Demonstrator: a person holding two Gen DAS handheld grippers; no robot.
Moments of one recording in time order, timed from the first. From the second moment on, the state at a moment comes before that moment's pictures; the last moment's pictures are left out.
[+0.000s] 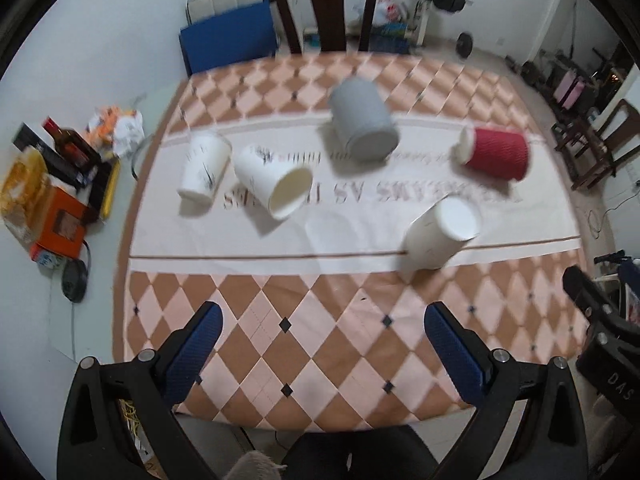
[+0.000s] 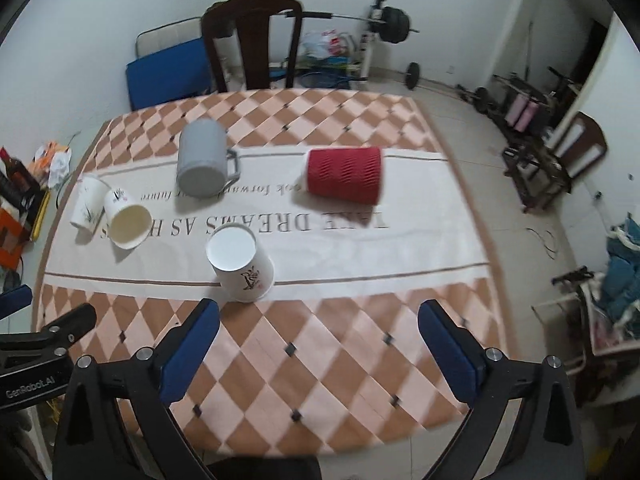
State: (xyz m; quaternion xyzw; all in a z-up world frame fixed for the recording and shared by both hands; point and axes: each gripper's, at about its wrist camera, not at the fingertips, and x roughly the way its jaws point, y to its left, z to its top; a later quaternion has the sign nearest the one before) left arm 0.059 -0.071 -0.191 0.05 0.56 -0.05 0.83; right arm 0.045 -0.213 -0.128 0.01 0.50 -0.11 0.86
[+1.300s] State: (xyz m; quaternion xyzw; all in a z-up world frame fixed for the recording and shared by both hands) left arm -0.033 -0.052 -0.019 0.03 0.50 -0.04 0.86; right arm -0.069 -0.193 0.094 0.00 0.46 -0.12 0.88
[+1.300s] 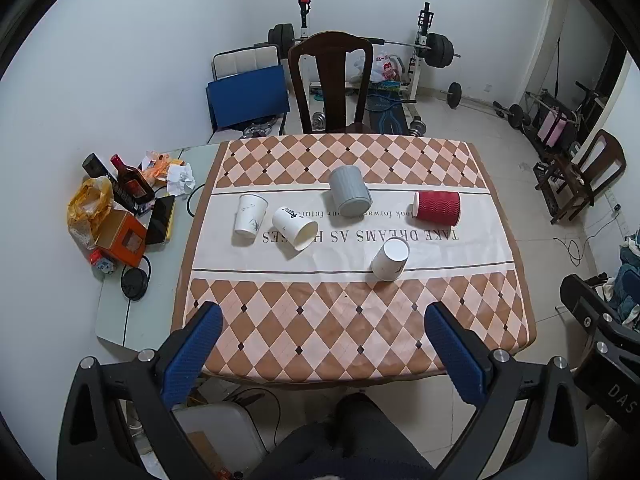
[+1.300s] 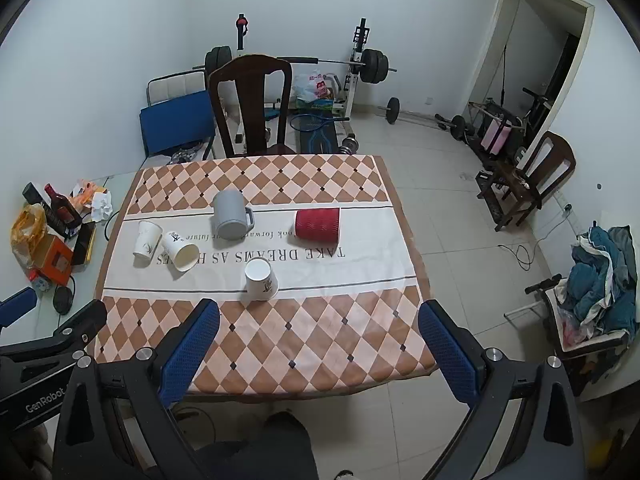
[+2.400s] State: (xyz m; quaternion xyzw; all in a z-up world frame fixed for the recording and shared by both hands) left arm -0.036 -0.042 -0.011 0.03 0.50 -0.03 0.87; right arm -0.065 -0.186 0.088 0.00 0.47 -0.11 0.88
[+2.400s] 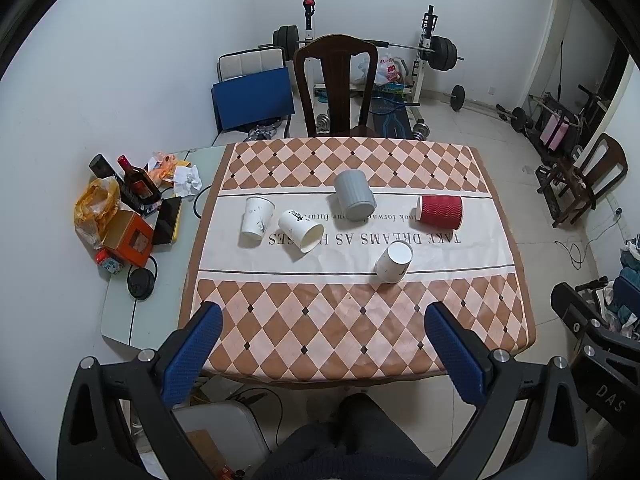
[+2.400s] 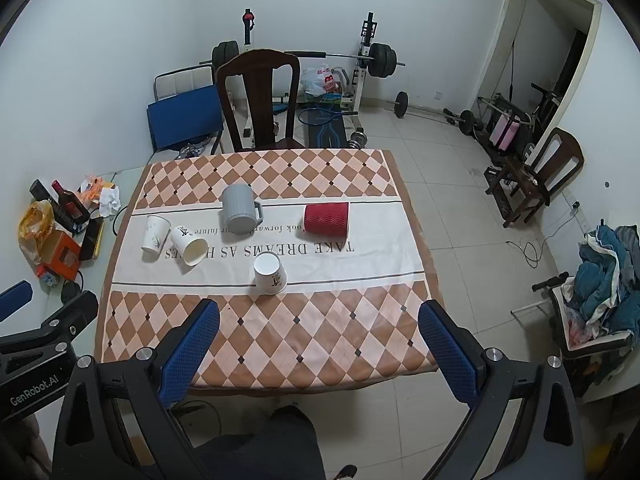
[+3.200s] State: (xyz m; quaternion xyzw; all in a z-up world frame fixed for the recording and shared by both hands) left arm -0.040 -0.042 -0.008 0.03 0.50 -0.03 0.87; right arm -0.064 -0.186 0.087 0.00 0.47 -0.11 0.88
